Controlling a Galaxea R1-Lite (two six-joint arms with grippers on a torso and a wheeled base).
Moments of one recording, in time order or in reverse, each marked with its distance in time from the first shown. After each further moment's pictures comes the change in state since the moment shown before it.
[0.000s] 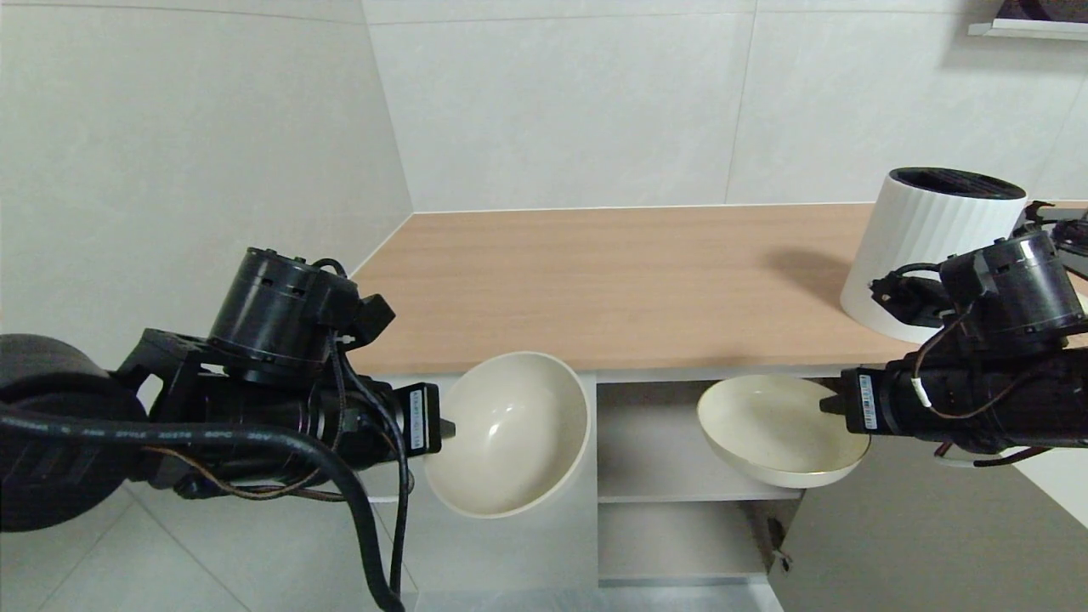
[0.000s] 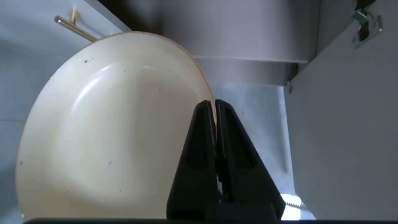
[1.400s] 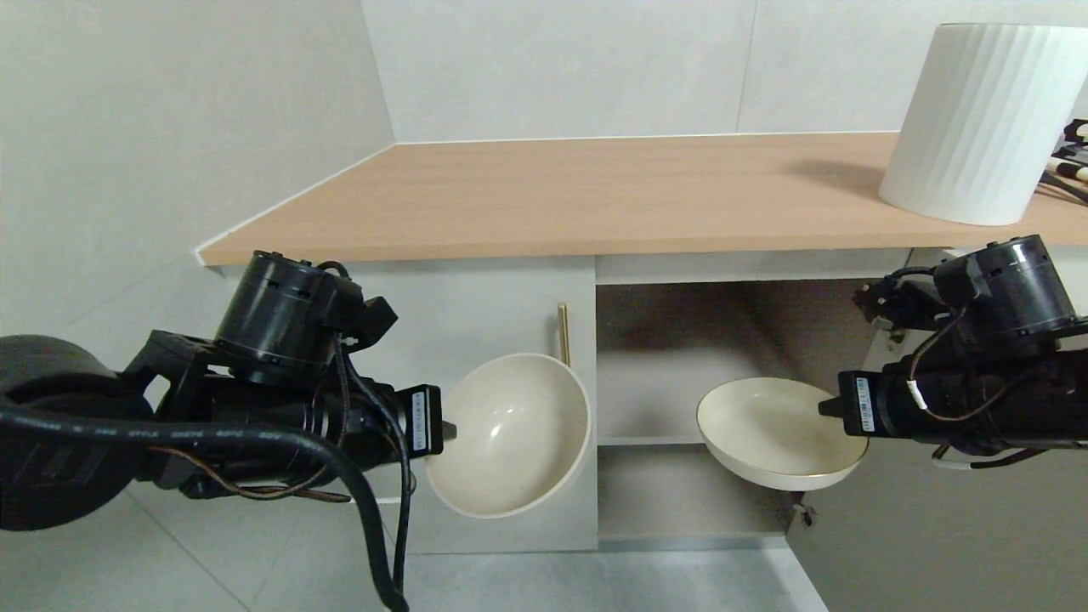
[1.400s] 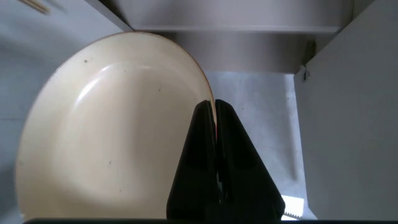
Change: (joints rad) left arm 0.000 0.008 -0.001 0.002 0.001 0.000; right arm 0.000 0.008 0.001 0.002 0.000 -0.001
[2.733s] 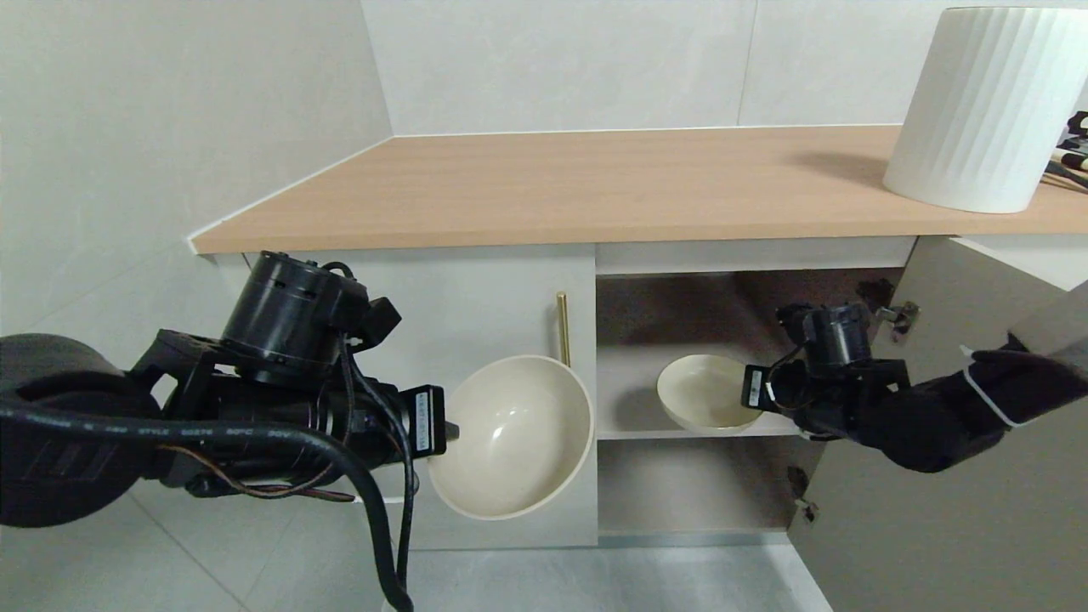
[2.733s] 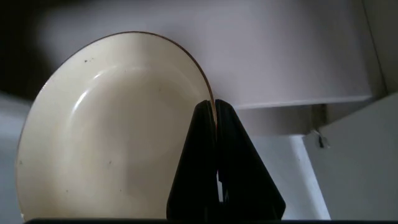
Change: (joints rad) left arm -0.004 0.008 -0.004 -0.001 0.000 0.000; right arm -0.035 0.517 -0.053 -0.638 -0.143 0.047
